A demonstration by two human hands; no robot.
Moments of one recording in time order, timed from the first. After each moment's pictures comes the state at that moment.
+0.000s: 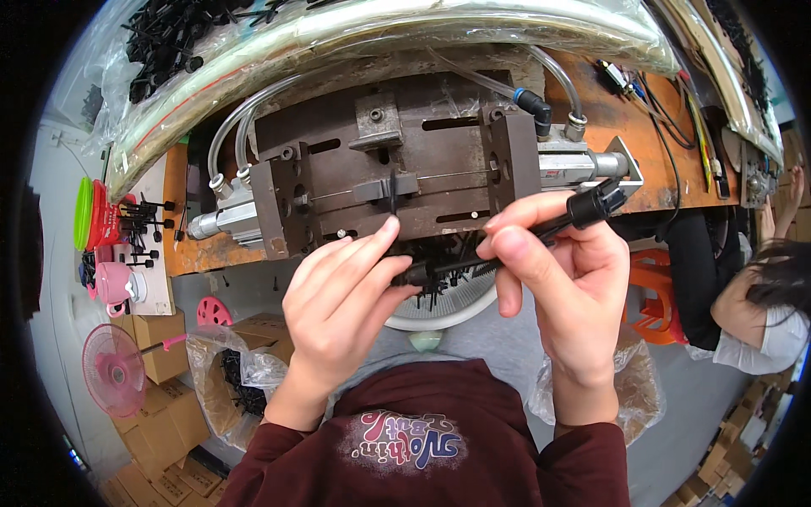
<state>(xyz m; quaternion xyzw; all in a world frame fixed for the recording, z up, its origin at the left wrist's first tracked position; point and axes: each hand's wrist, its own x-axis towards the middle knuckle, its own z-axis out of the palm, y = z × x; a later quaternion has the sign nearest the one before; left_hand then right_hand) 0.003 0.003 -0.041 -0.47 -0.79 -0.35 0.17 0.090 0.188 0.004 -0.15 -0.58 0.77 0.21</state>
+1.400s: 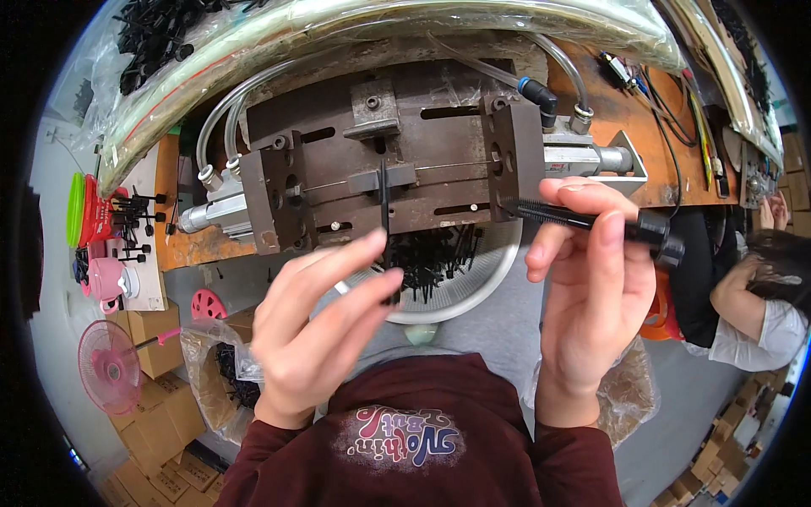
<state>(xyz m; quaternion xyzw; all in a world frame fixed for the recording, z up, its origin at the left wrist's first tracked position) 0.007 -0.007 -0.016 -0.47 -0.77 -0.42 0.10 0.093 0.186 -0.010 -0.13 -0.59 0.71 0.37</state>
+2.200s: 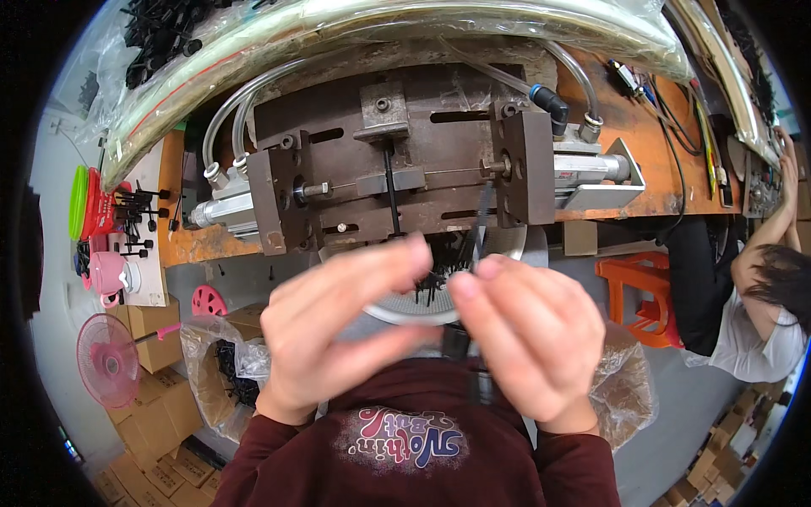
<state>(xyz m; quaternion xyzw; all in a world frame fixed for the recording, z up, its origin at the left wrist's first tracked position) 0.005 0.005 -0.016 -0.42 -0.73 -0.53 0.00 0.107 0.175 -0.012 0.10 -0.91 0.16 0.36</state>
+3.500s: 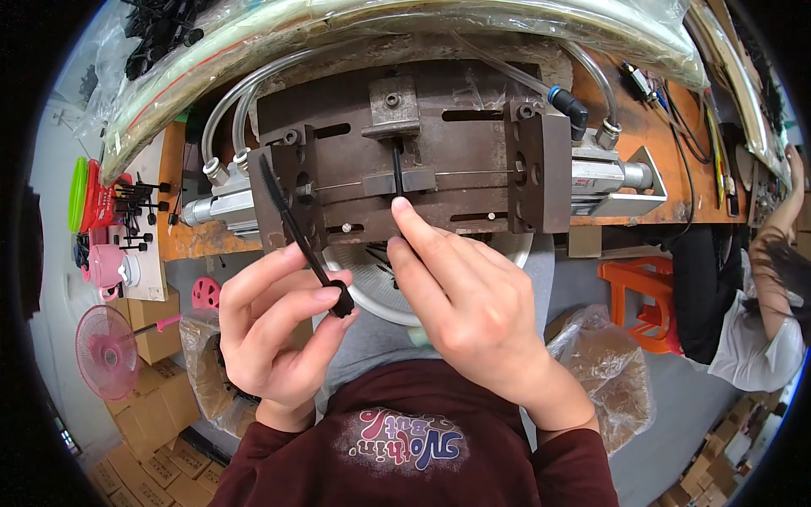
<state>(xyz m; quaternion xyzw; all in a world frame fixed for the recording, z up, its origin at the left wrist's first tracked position) 0.008 -0.025 -0.029 -0.38 -0.74 -0.53 0.14 0.059 0.155 -0.040 0.12 -0.93 0.22 0.26</state>
